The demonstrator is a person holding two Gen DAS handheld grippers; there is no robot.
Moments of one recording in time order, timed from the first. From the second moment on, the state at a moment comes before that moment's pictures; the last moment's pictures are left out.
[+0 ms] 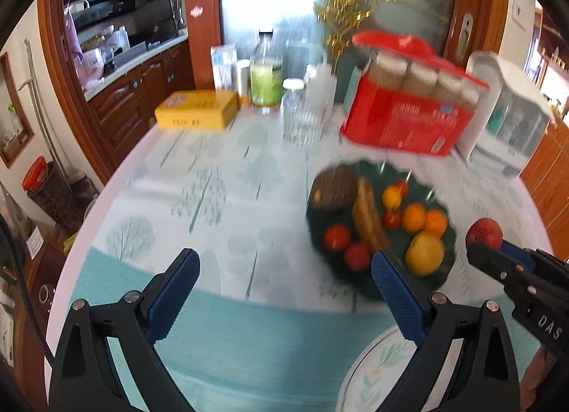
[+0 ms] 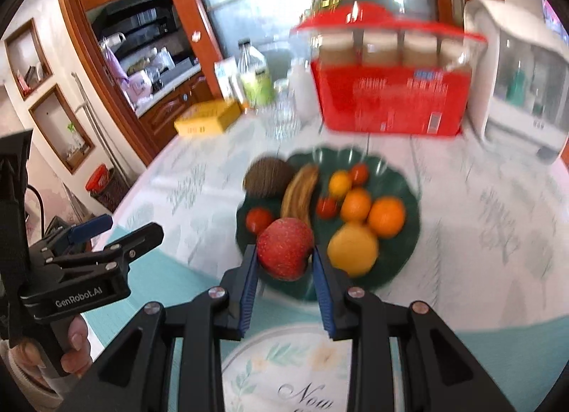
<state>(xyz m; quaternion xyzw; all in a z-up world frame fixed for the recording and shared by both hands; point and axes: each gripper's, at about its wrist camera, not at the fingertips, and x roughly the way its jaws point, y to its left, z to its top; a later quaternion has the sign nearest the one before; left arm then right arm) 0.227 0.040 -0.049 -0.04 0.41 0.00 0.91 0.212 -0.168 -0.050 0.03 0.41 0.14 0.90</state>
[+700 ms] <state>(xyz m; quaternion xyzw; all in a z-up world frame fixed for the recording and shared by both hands) 0.318 0.015 -0.063 -0.01 0.45 -0.01 0.89 0.305 -0.162 -0.077 0.00 0.47 0.11 0.88</state>
